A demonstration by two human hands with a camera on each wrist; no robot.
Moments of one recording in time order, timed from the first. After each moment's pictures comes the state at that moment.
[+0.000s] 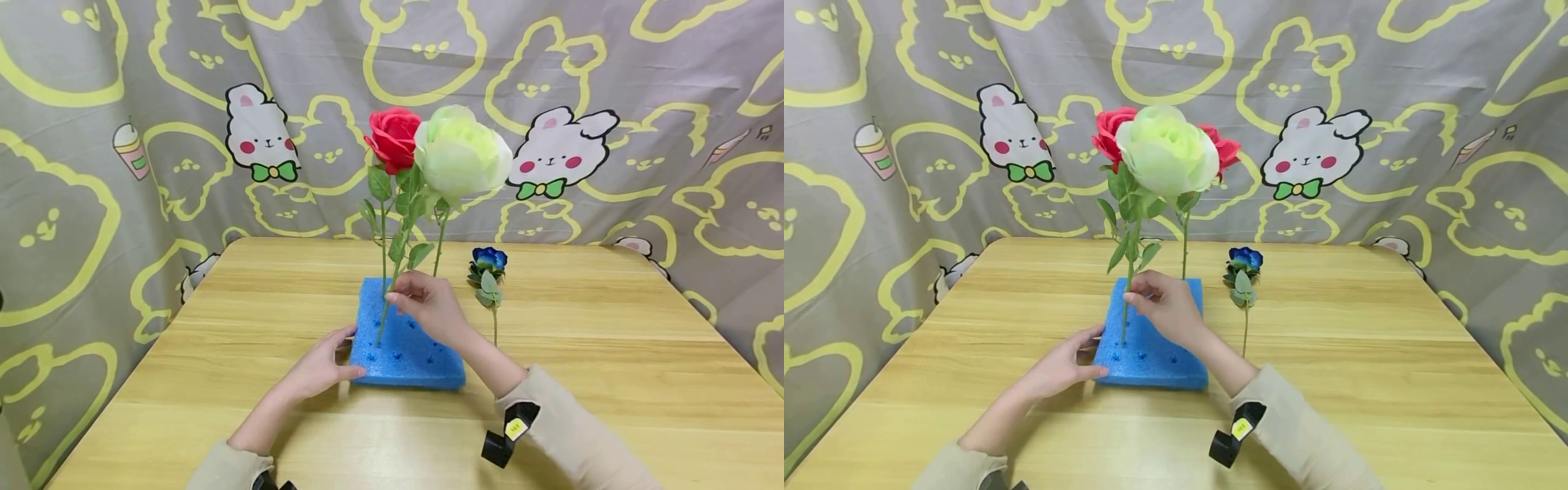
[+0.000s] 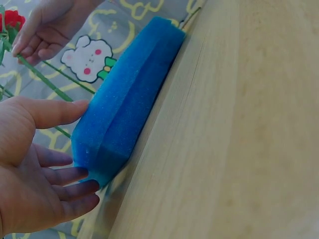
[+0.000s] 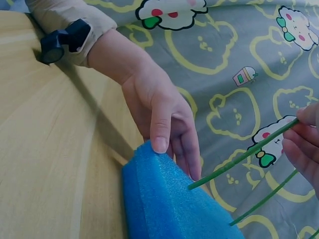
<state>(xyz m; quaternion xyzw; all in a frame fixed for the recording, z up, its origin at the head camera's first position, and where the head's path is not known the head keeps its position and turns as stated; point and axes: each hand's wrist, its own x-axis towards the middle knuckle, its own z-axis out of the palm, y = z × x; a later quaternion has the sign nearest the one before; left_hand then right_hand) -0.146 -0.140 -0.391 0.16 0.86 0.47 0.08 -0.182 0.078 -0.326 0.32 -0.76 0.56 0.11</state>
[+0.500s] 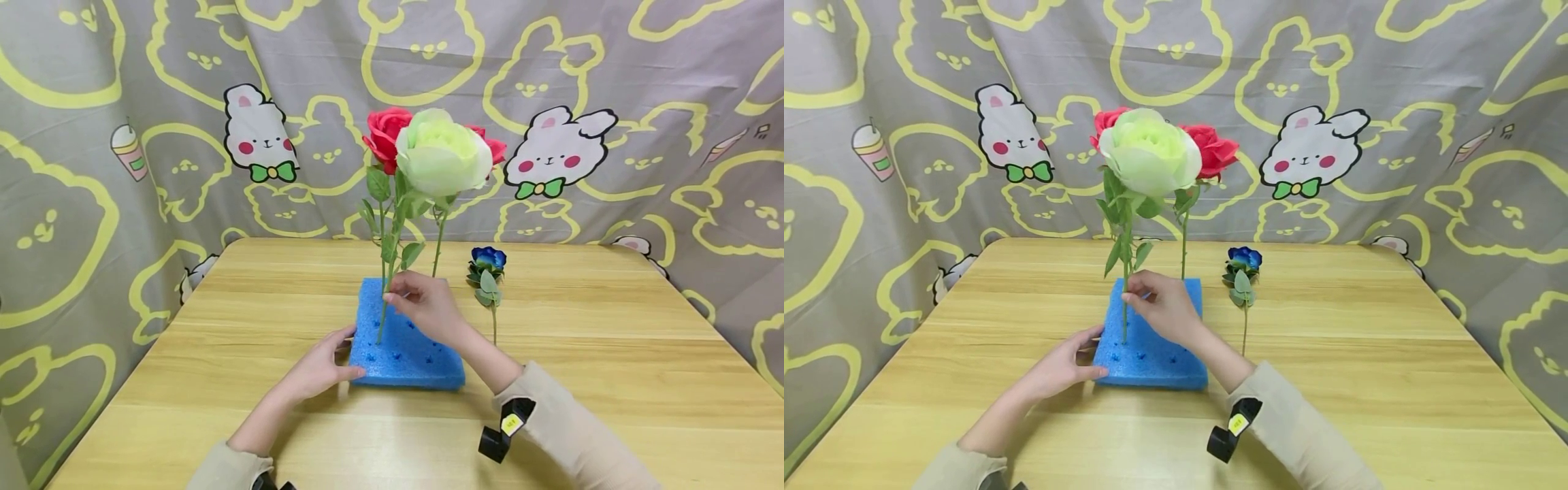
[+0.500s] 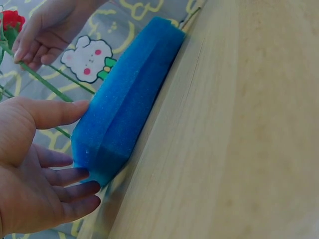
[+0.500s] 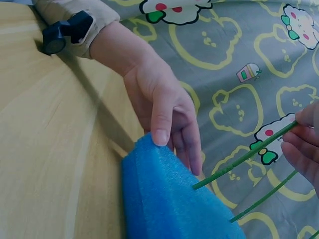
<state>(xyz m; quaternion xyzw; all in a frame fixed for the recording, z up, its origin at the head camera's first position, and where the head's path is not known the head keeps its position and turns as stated) -0.147 -0.140 -0.393 0.17 0.86 0.47 0.09 -0.183 0.076 -0.327 0.34 -0.77 0.52 0.13</state>
